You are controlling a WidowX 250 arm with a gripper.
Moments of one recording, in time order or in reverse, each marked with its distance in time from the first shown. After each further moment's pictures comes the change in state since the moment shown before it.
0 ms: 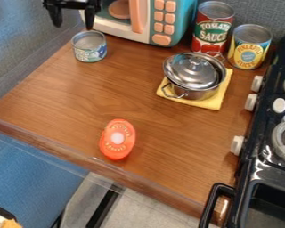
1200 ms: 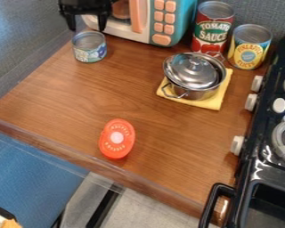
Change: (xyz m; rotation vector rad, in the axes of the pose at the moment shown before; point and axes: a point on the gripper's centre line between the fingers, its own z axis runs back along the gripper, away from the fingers) arm 0.032 -0.021 -0.040 0.005 -0.133 0.125
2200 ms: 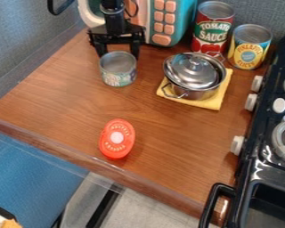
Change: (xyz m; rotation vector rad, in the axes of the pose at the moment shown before) arm -0.091 -0.062 0.022 -0.170 0.144 -0.146
